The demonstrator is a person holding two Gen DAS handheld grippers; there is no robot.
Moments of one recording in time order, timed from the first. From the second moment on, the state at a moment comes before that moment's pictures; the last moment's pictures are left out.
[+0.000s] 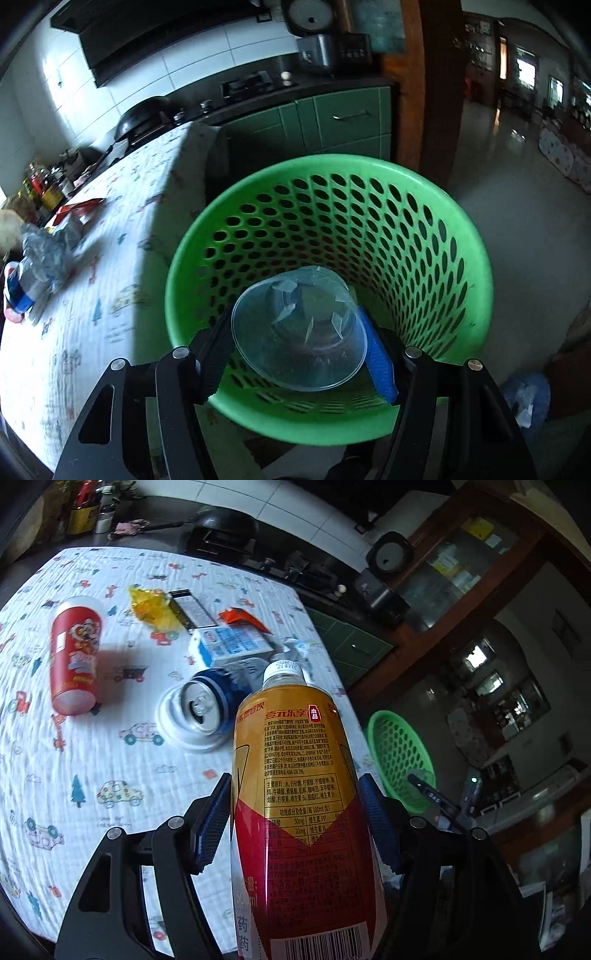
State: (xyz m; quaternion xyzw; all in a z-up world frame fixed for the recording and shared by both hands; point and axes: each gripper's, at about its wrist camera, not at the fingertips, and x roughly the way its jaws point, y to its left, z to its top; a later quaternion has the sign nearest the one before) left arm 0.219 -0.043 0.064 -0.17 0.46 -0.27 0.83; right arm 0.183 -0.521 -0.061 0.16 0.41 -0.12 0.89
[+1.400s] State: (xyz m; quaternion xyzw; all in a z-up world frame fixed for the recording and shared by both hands) left arm 0.304 -0.465 -0.044 -0.06 0.52 -0.47 0.71; right arm 0.080 -0.568 -0.046 0.21 0.34 -0.15 0.91
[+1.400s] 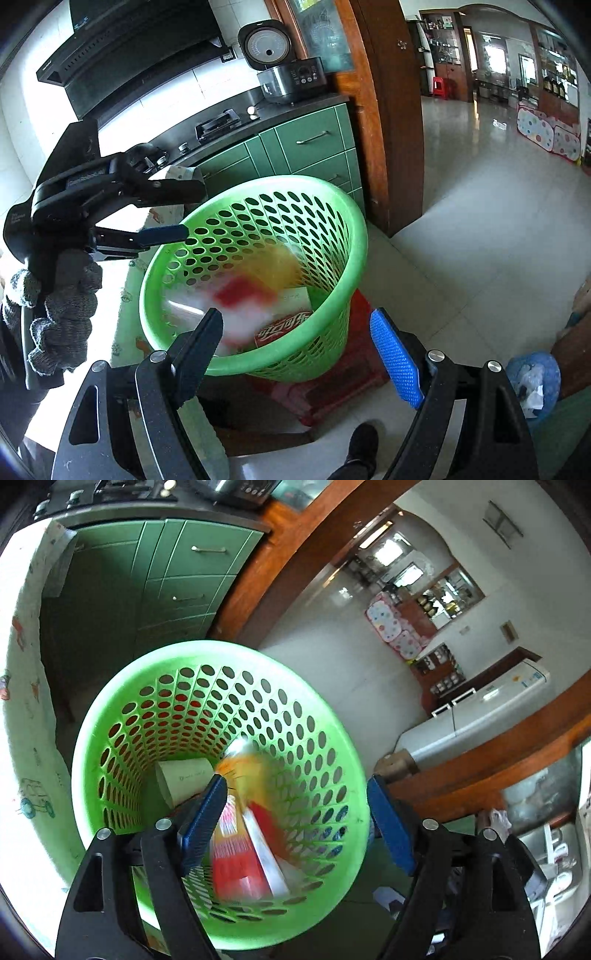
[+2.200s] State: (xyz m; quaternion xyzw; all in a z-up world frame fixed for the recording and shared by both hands) left arm 0.243 -0.208 0.037 0.00 0.39 -0.35 0.85; right arm 0.111 -0.438 0.000 0.16 0.32 -0.04 0.93
